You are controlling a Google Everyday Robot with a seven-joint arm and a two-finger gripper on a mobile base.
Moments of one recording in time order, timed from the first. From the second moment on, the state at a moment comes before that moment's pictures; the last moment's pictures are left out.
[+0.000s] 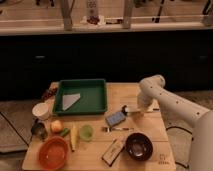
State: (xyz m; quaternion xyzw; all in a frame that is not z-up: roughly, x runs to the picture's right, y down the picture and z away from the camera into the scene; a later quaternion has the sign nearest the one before) arm 0.242 0.137 0.920 -0.29 -0.07 -0.16 0.94
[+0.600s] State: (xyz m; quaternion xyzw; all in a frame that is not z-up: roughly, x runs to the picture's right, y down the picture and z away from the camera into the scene) arm 0.246 0.114 0.880 -0.28 -0.07 -0.18 0.94
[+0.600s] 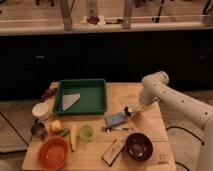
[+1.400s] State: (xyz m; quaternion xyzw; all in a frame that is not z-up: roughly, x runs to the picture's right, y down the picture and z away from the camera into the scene) arm 0.220 0.093 0.833 -0.26 -0.08 -0.24 0.93
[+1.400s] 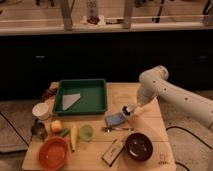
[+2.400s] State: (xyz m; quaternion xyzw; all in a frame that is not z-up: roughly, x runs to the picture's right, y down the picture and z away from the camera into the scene) arm 0.177 0.082 0.798 -0.26 -0.08 -0.31 0.91
